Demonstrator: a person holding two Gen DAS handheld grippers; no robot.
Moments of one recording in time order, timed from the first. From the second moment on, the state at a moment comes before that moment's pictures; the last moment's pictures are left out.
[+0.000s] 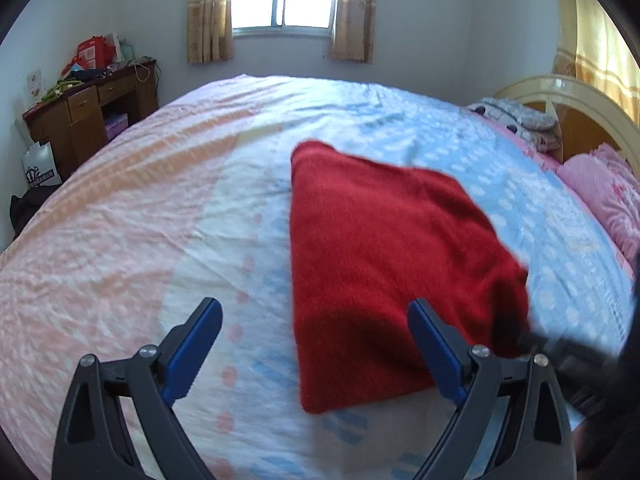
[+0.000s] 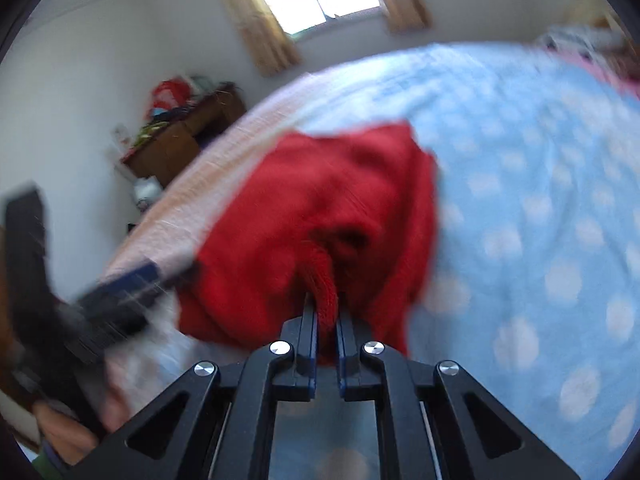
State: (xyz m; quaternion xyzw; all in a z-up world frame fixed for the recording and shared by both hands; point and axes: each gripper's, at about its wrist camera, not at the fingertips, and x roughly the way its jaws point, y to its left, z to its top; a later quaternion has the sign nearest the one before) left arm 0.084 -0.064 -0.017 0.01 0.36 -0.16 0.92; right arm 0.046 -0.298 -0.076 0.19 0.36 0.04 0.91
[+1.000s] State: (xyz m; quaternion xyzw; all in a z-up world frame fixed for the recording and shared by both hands) left arm 0.120 -0.068 -0.062 -0.07 0.41 -0.18 0.89; right arm 0.226 -0.346 -0.065 0.10 0.40 0.01 0.91
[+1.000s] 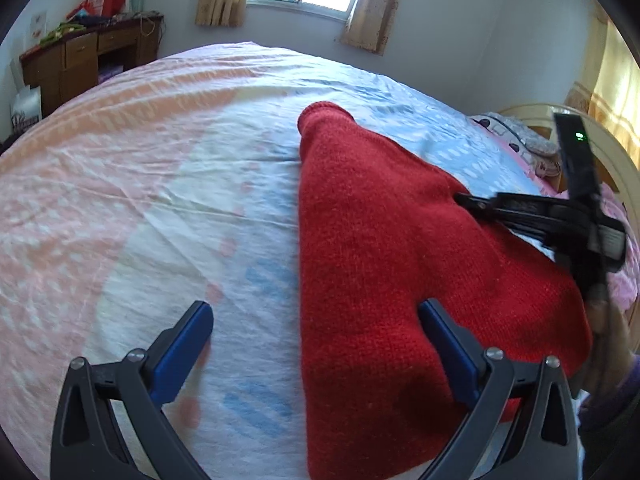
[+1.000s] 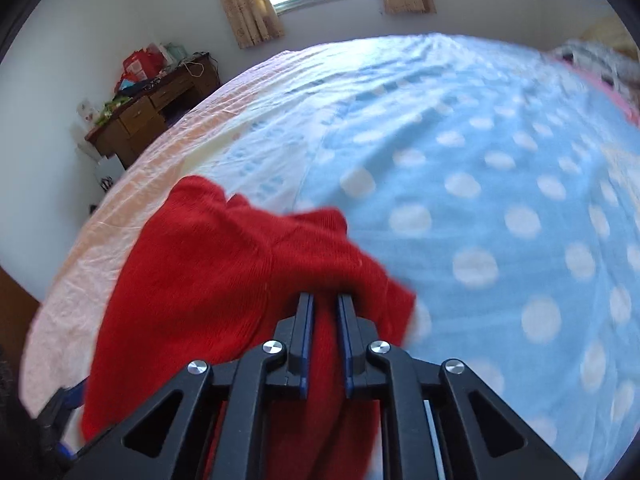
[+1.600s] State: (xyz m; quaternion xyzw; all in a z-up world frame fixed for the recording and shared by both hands) left arm 0.118 -0.067 -0.063 -0.06 0.40 -0.18 0.90; right arm 0.091 -0.306 -0.038 0.09 0.36 0.10 0.92
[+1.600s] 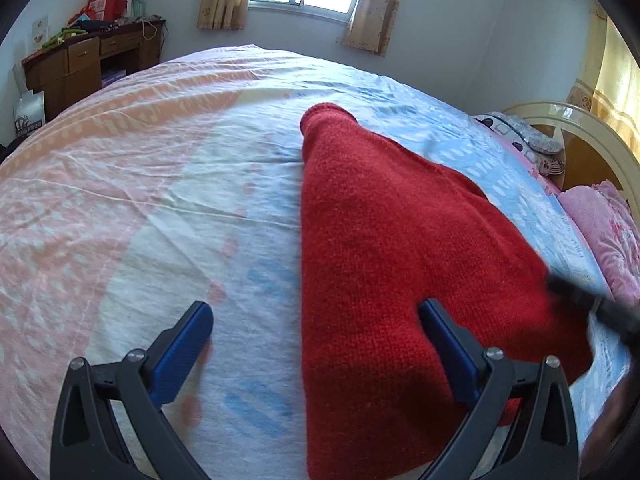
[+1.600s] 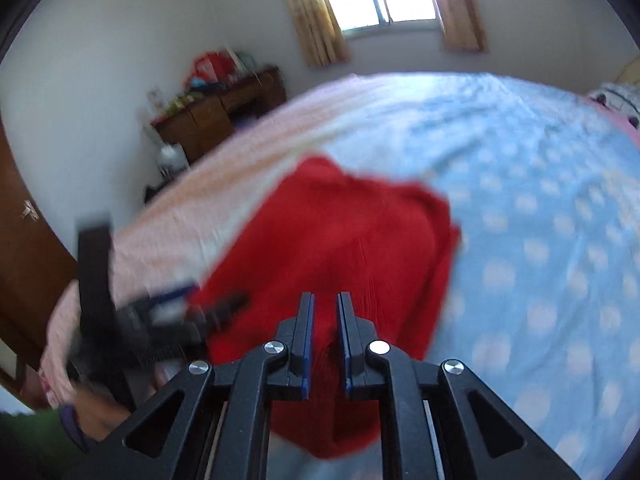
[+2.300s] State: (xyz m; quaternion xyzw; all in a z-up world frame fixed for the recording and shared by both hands) left arm 0.142 -0.097 -0.015 0.08 0.36 -0.13 0.92; right arm 0.063 -0.360 -0.020 0.23 0.28 0.02 0.93
